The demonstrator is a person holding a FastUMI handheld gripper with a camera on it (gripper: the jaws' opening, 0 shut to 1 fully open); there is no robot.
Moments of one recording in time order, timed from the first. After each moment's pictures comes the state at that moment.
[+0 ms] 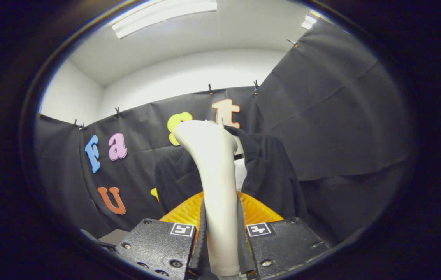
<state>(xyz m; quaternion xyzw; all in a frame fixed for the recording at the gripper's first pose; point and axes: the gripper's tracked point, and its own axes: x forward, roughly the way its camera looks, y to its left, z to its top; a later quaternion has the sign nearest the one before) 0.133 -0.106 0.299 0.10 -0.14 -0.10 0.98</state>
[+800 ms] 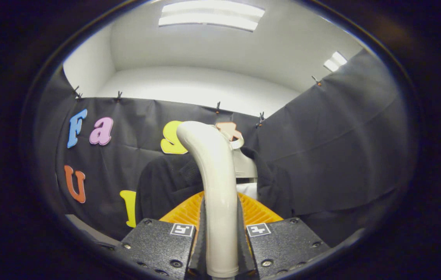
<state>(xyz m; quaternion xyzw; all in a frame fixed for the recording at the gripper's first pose) 0.207 -0.067 0.310 -0.04 -0.22 -0.20 0.95</state>
